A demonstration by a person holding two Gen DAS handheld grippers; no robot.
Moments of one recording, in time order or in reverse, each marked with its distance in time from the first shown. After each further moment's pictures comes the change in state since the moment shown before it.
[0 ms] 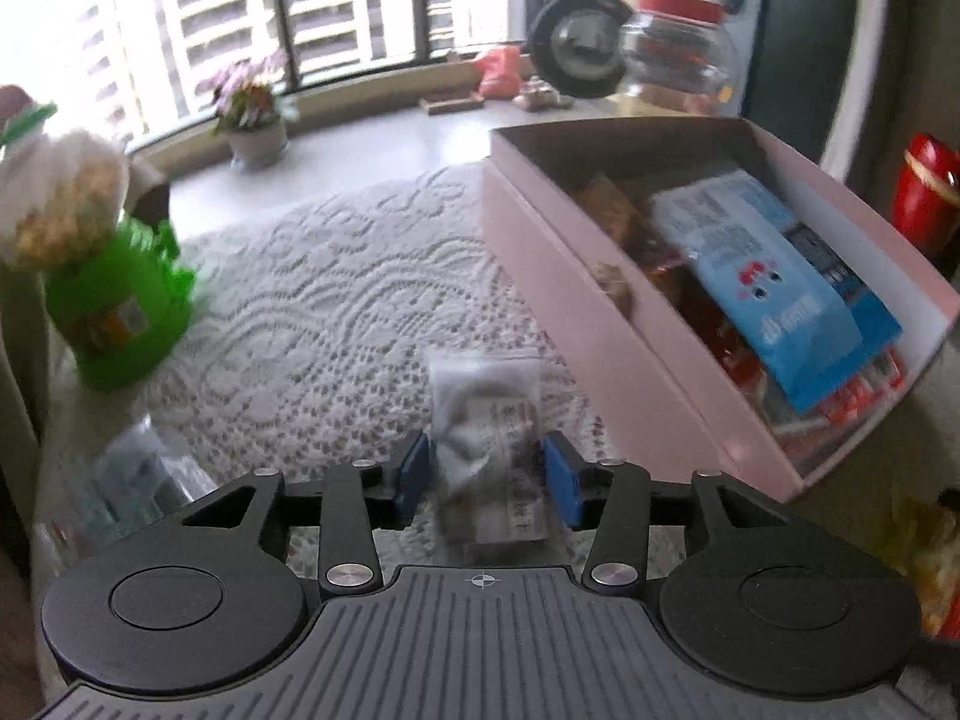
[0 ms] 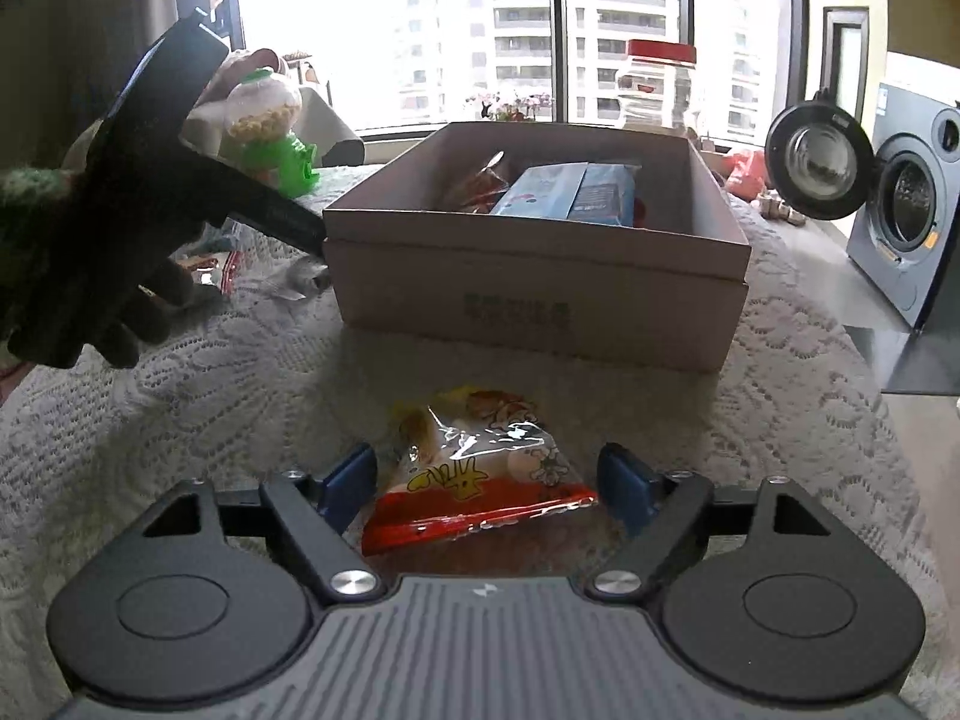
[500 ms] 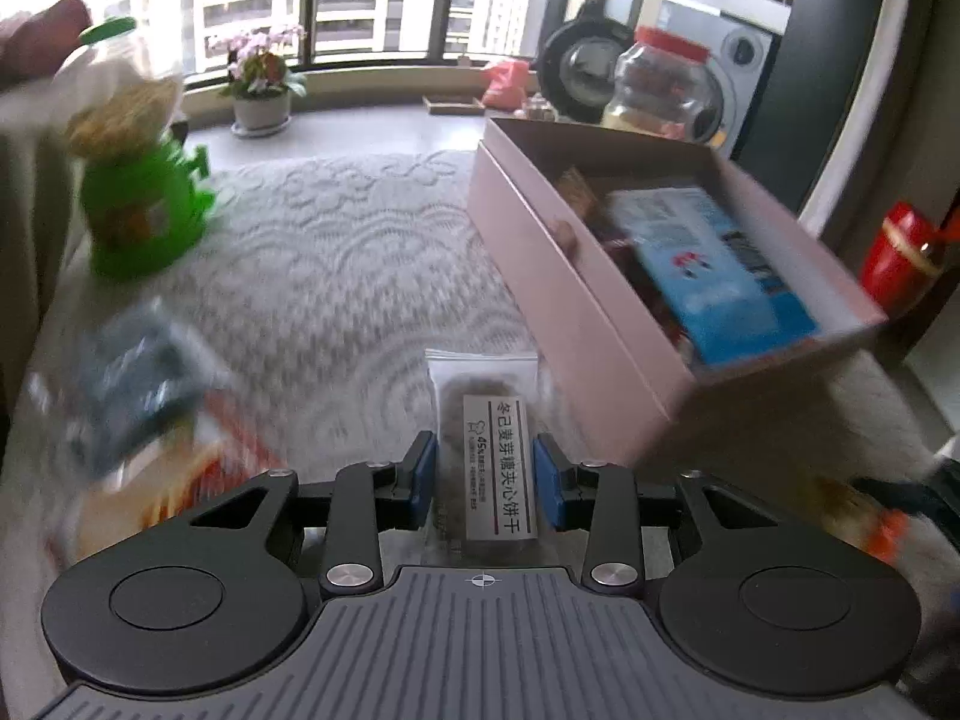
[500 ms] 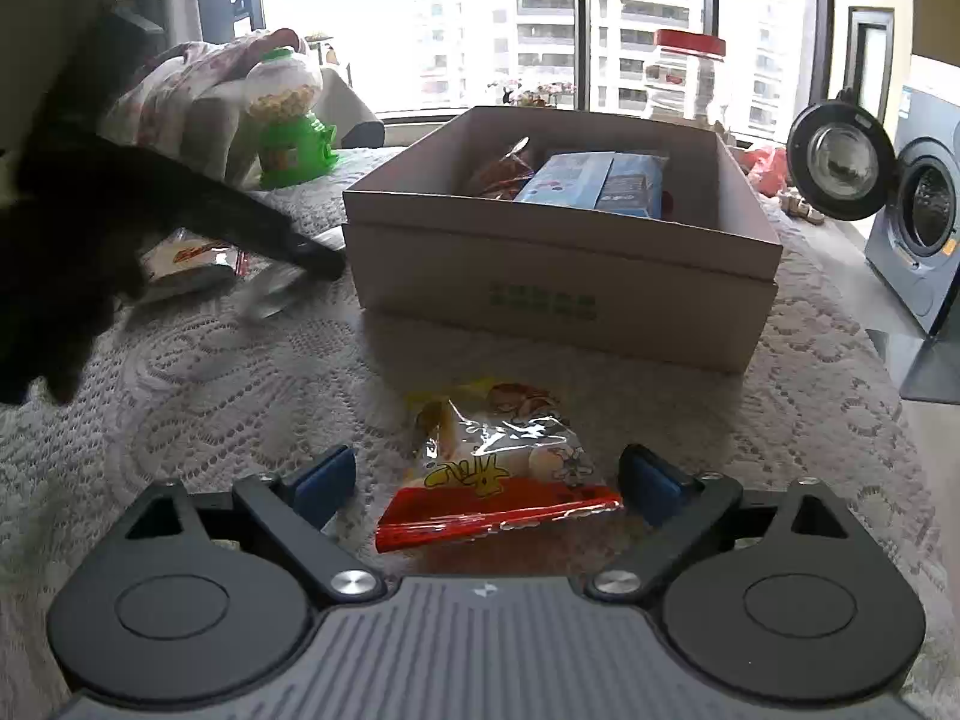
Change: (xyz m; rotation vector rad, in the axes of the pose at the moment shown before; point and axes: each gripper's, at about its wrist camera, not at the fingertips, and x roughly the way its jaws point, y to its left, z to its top) left arm -0.053 -0.001 -0.046 -0.139 -0.029 -0.088; right arm 0.006 0.001 0.002 -0.033 0.034 0.038
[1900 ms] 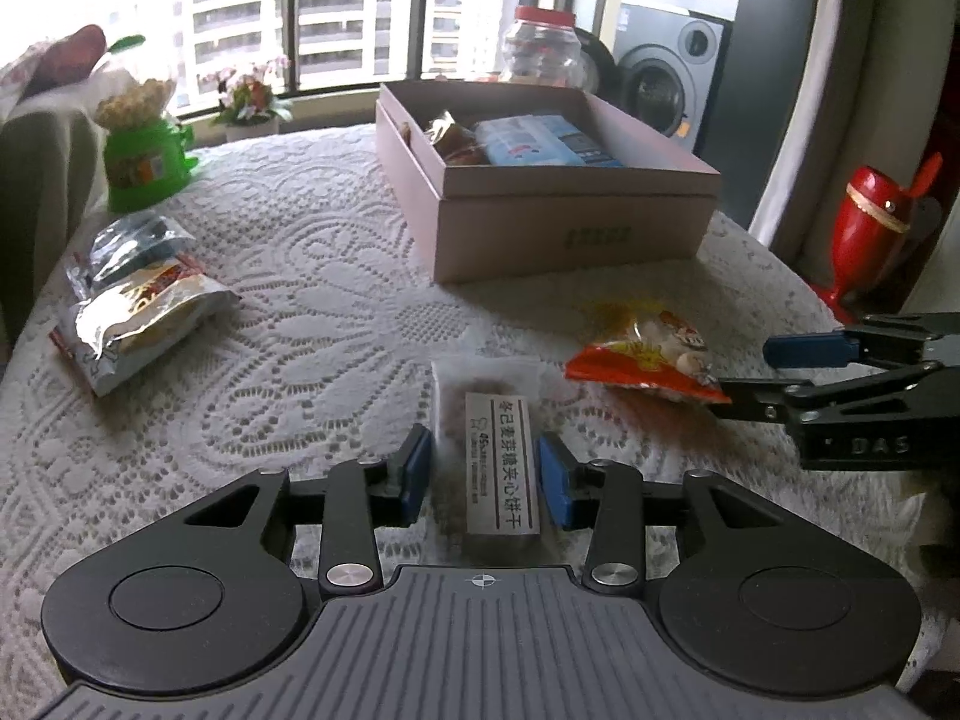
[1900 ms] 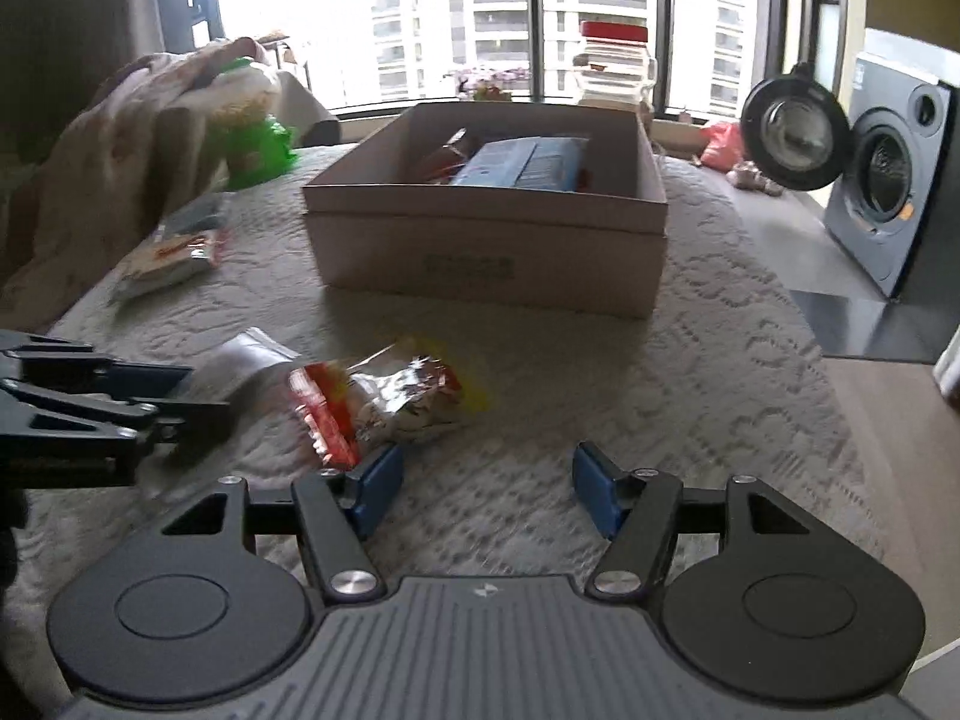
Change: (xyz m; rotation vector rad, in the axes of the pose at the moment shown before) left arm -0.057 -0.081 -0.096 0.072 -0.049 0.035; right arm -0.054 -0.013 -0.020 0.077 0.023 -0.050
